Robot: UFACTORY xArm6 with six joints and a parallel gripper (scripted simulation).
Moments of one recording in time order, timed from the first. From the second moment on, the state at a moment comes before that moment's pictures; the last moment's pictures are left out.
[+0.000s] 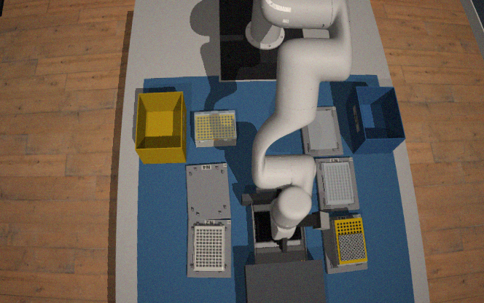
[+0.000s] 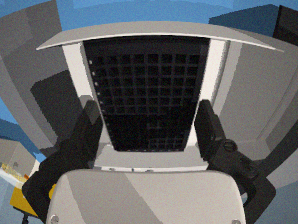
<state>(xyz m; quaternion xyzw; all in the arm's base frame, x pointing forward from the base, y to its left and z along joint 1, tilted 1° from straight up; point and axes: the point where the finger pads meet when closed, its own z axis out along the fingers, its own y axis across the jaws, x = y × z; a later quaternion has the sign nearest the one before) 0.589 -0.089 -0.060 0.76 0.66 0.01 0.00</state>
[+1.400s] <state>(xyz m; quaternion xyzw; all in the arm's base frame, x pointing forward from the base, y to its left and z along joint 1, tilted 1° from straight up) 0.589 -0.089 -0.048 0.76 0.66 0.01 0.00</state>
